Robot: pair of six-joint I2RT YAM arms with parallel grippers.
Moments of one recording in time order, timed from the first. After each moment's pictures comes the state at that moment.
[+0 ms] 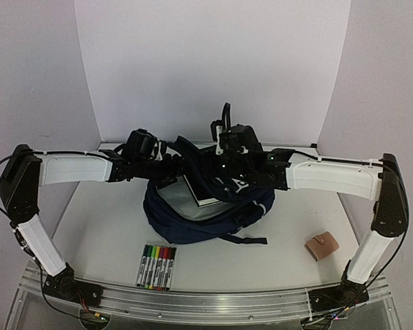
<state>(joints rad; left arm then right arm) -0.66 1.68 1.14 -0.06 0.28 -0.89 0.97 1.76 1.43 -0.14 0.27 0.53</state>
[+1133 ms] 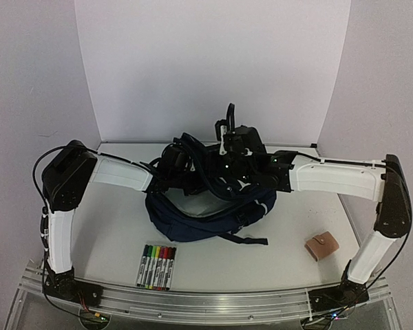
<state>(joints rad) -0.78 2.04 1.31 0.21 0.29 -0.96 0.97 1.73 1.39 -0.10 0.29 0.52</state>
